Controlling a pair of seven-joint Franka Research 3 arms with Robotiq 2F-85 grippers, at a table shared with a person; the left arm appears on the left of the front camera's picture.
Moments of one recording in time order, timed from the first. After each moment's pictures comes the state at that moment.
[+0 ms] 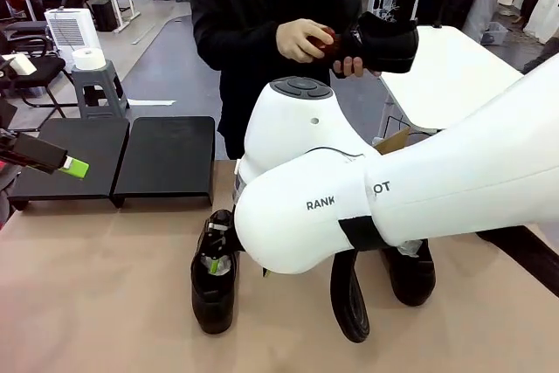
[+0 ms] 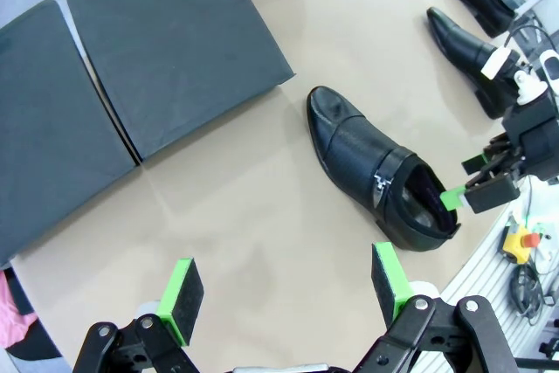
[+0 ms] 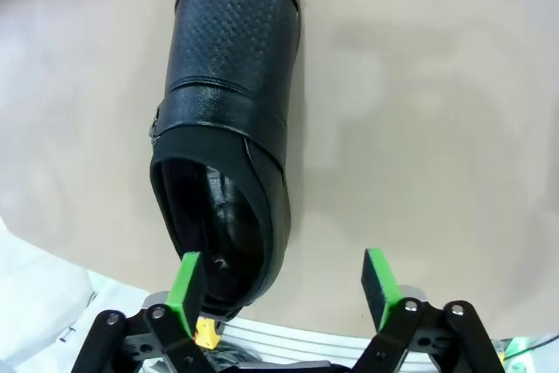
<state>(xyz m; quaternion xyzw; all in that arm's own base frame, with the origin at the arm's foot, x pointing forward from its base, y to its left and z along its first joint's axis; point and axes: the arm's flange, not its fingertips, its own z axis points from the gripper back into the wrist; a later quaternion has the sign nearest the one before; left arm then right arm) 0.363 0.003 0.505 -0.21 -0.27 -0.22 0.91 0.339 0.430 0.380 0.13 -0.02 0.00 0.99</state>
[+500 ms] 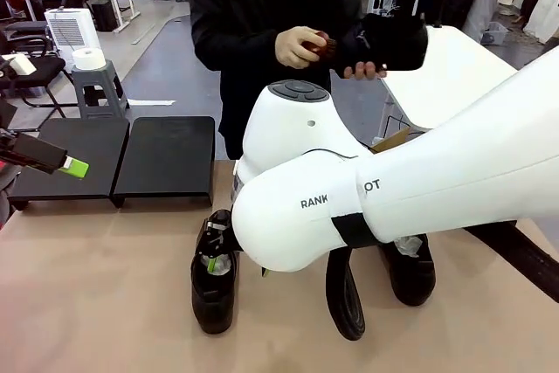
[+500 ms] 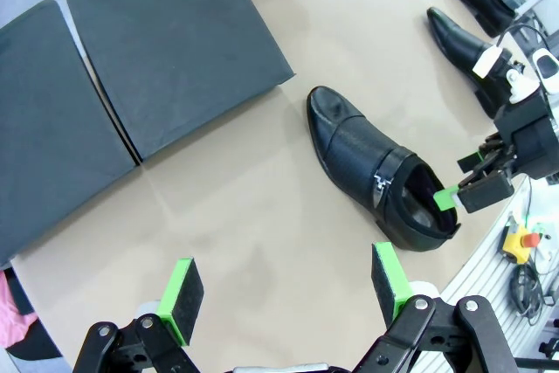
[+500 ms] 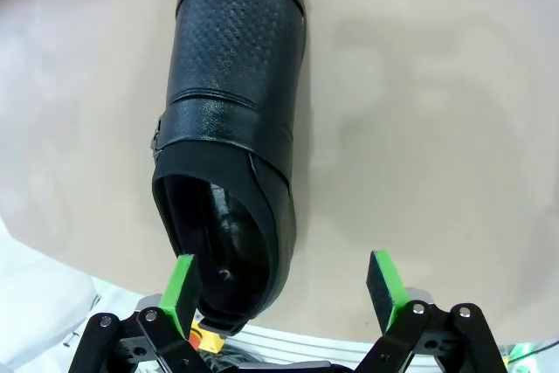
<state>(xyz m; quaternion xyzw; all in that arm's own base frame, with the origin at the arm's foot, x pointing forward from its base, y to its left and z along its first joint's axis) 0.363 0.003 0.505 -0.21 -0.27 -0.22 0.91 0.345 0.433 0.374 0.13 -0.01 -0.01 0.99</state>
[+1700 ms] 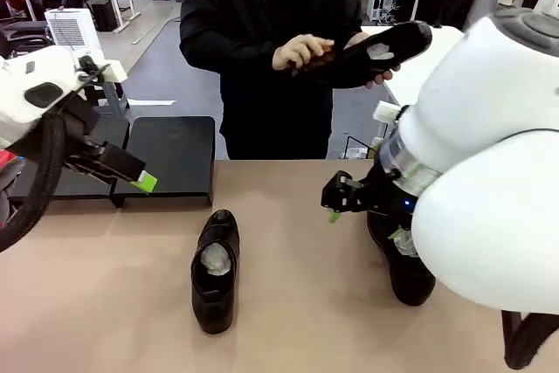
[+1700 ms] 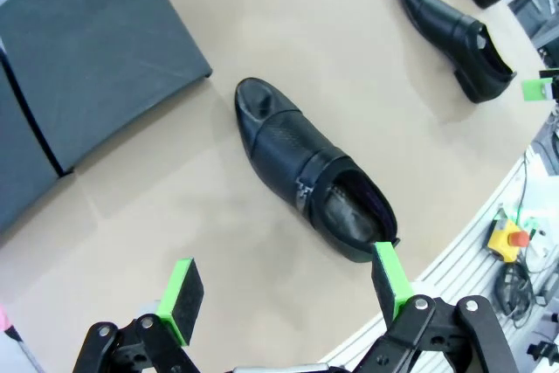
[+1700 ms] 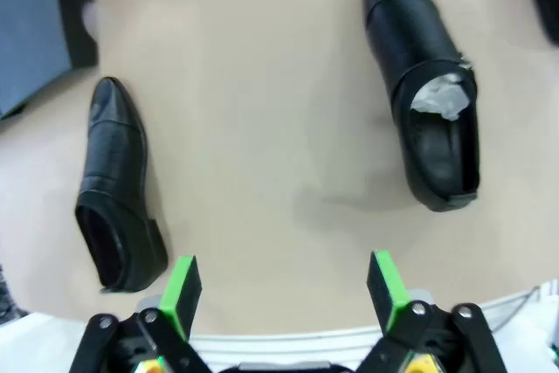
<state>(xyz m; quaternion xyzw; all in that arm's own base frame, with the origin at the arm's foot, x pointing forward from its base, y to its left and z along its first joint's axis) 0.337 -0.111 0.522 -0.18 -0.24 -0.23 0.93 0.294 0.257 0.471 0.10 -0.17 -0.12 0.97</state>
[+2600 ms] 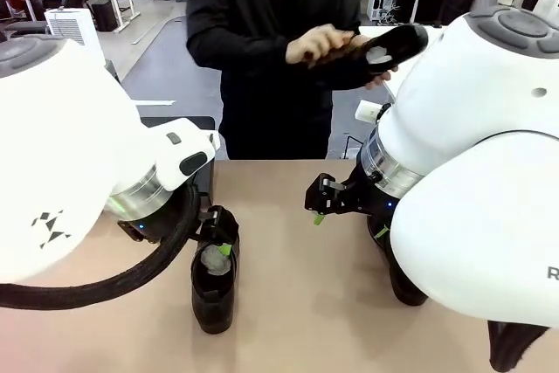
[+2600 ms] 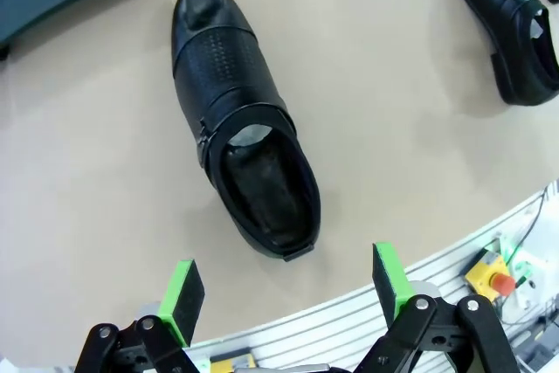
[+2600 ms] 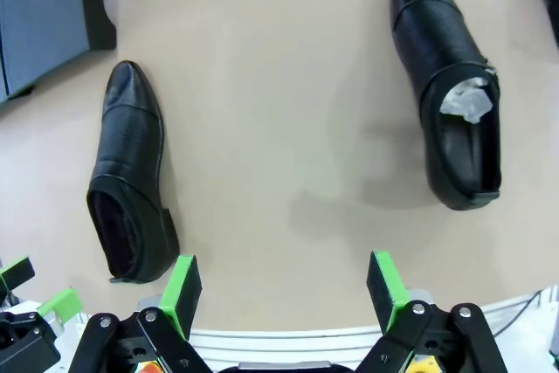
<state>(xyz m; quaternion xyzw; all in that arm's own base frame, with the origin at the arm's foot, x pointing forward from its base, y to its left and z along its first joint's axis) 0.283 -0.257 0.463 -0.10 -0.16 -0.11 0.98 0.290 0.280 0.475 0.09 -0.17 -0.09 0.98</state>
